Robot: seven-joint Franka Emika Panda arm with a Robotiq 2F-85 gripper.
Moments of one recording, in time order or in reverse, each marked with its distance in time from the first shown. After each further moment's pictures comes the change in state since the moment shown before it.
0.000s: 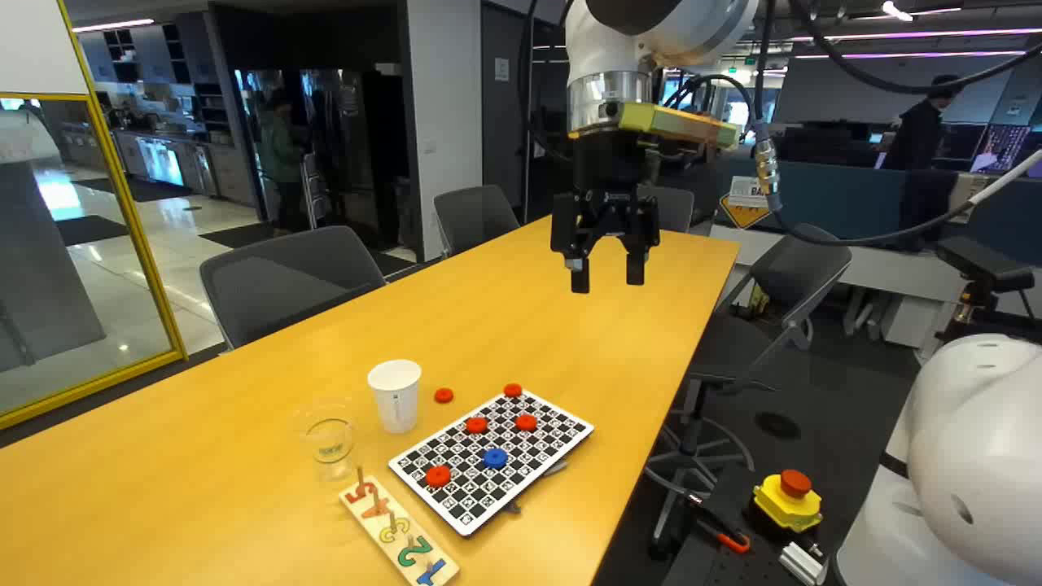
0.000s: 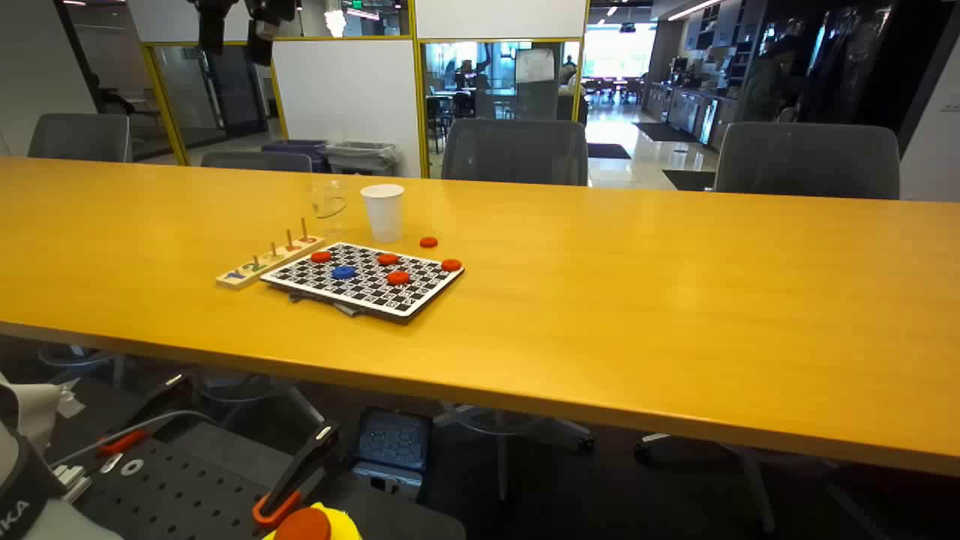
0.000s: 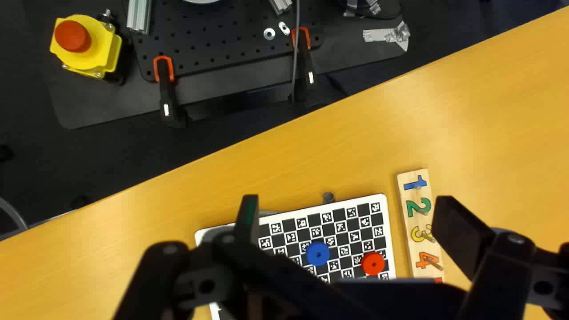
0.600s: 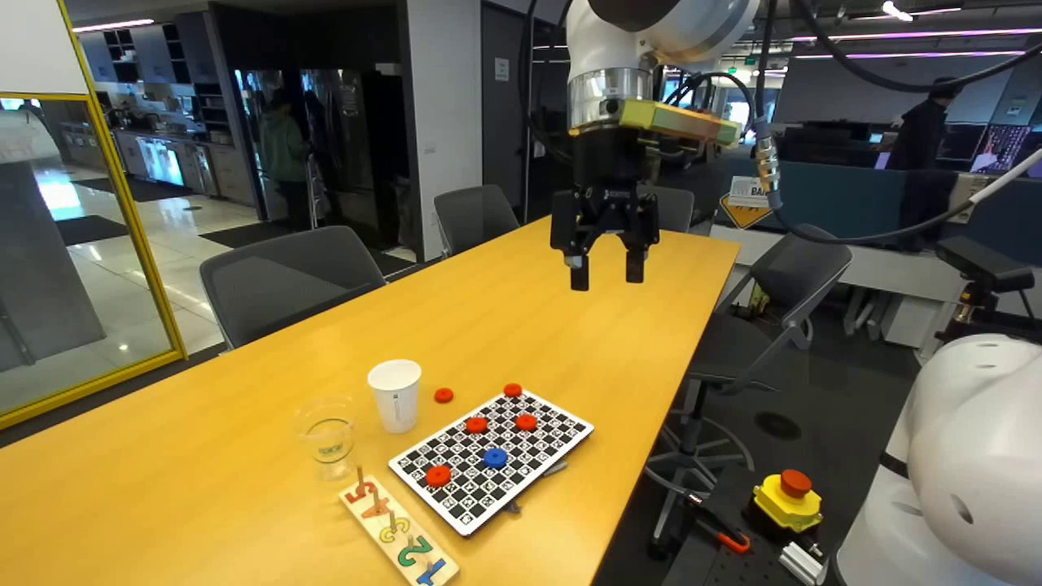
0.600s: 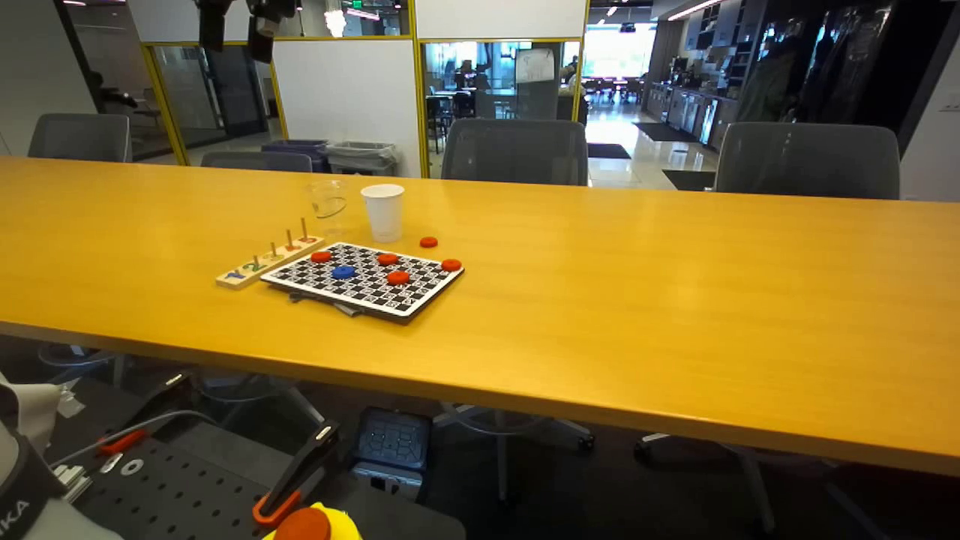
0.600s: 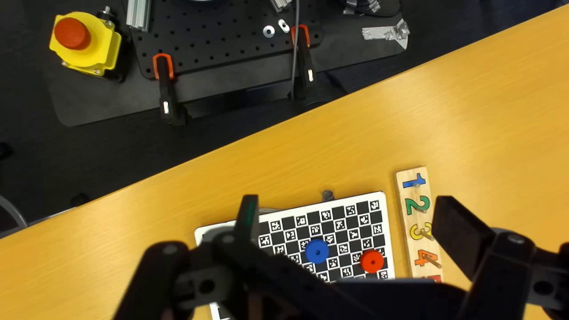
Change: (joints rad) arm 0.000 -0.002 0.000 0.001 0.000 0.002 -0.001
